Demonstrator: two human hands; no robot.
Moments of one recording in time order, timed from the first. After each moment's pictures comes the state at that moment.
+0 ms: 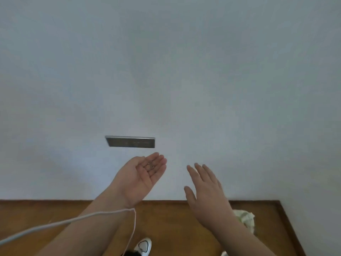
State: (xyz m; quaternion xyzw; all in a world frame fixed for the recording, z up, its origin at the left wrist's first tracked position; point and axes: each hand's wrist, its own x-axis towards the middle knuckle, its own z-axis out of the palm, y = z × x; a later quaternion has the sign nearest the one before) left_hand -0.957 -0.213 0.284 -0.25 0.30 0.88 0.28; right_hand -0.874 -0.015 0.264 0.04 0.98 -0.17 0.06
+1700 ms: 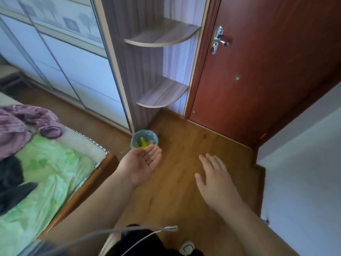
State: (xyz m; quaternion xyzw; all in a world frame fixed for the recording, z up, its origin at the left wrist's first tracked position) left_hand -0.544 -1.270 0.221 -0.44 -0.12 0.66 -0.60; right_hand -0.791 -1.285 0.230 -0.79 0.57 -0.02 0.22
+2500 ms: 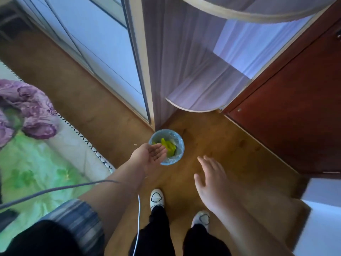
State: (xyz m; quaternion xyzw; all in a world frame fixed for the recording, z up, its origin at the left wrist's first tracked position) left_hand -0.281 -1.604 -0.019 -0.55 -0.27 0.60 -0.52; right_hand -0.510 -1.631 0.045 -0.81 0.51 0.09 0.29
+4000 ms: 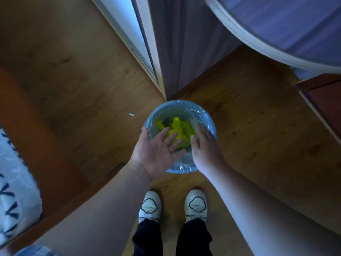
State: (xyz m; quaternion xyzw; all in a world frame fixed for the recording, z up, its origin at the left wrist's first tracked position) left_hand -0.267 -1.674 -0.433 -0.33 -0.33 0.62 -0.63; right_hand -0.398 -1.782 -0.461 -0.80 0.44 0.18 0.38
